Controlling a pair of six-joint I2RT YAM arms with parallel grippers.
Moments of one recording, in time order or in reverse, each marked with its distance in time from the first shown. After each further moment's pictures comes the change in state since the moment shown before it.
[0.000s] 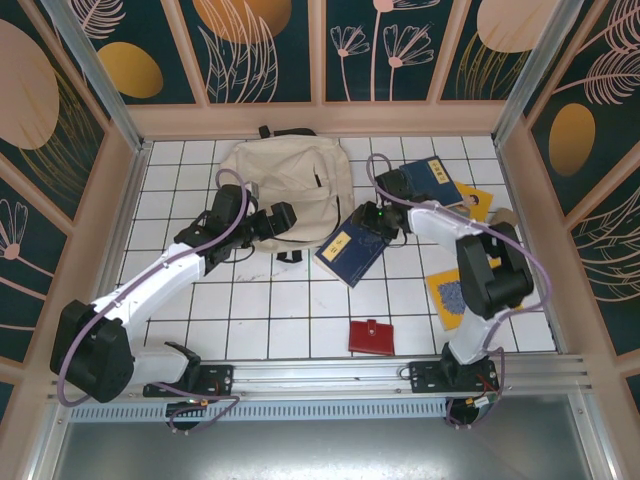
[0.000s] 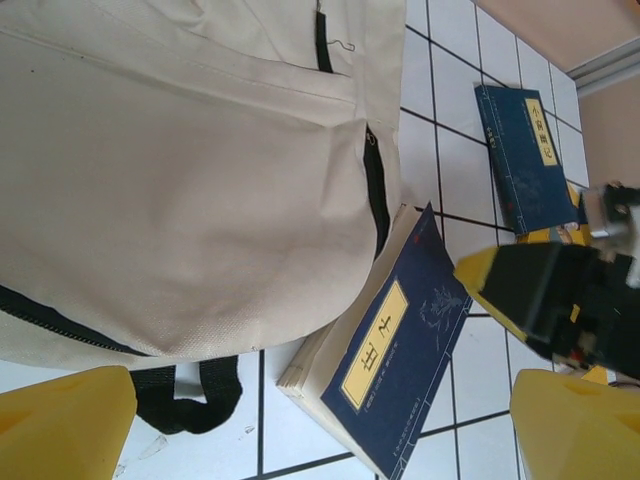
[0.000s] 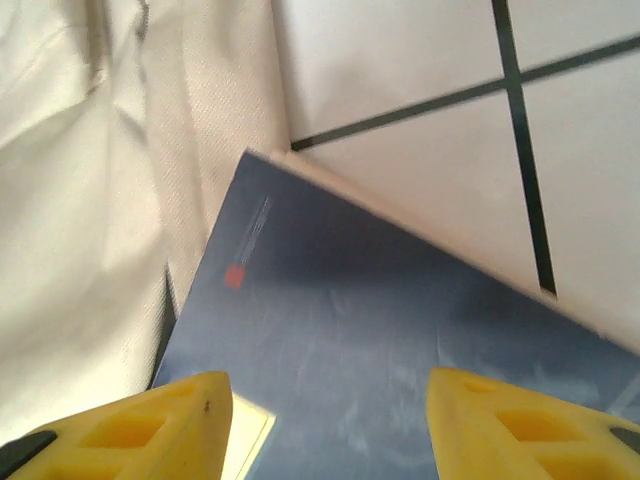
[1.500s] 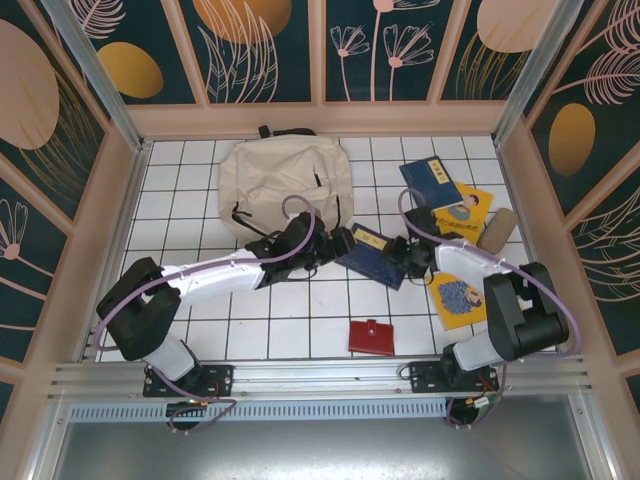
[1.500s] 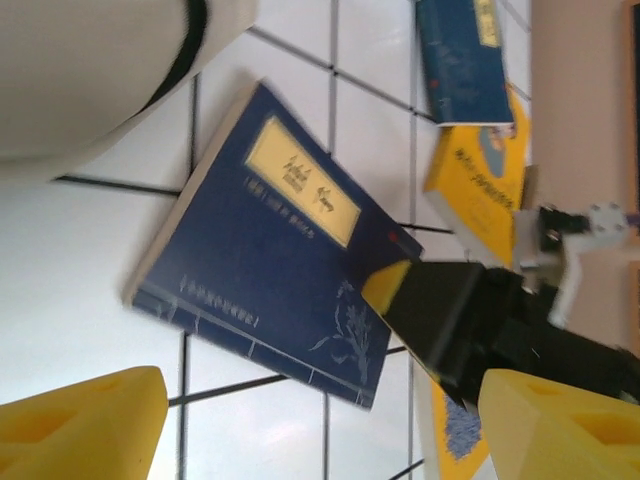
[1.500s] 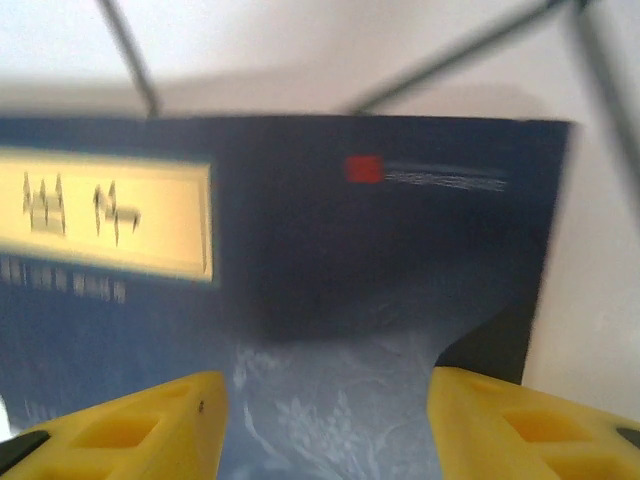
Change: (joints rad) left arm -0.381 0.302 0.041 0.265 -0.128 -0.367; right arm -0.050 -0.344 -0.441 0.004 0.048 0.137
